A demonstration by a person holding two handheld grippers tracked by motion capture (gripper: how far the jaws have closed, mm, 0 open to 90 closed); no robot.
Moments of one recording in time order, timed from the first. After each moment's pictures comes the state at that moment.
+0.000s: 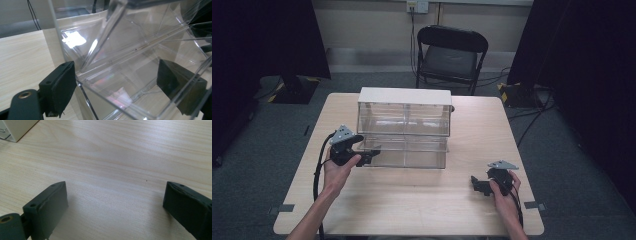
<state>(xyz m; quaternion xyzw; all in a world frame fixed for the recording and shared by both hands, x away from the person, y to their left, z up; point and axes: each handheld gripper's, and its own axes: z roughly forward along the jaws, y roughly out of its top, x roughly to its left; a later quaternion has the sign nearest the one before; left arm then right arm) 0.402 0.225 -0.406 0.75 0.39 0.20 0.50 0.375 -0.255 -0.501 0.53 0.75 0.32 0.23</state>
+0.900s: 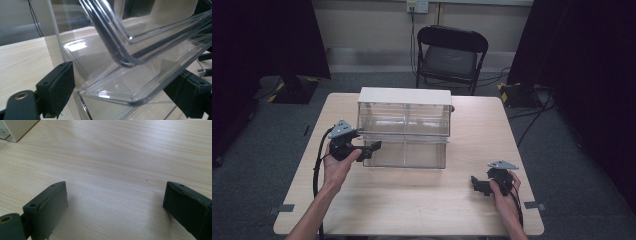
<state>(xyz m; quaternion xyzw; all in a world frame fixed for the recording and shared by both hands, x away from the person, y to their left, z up) 0.407 0.225 -0.390 0.74 0.39 0.21 0.51 0.375 -0.255 -0.501 0.53 0.75 0.32 0.23</state>
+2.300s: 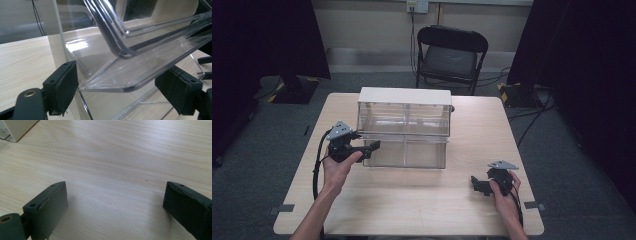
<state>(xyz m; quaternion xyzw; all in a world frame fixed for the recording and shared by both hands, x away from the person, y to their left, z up) 0.402 0.226 -0.390 0.73 0.40 0.20 0.51 0.375 -0.255 -0.501 0.53 0.75 0.32 0.23</state>
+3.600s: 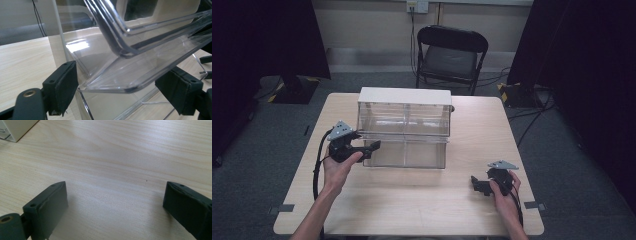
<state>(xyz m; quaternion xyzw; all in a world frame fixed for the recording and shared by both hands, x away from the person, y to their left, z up) 0.403 0.225 -0.392 0.73 0.40 0.21 0.51 0.375 -0.255 -0.501 0.53 0.75 0.32 0.23</state>
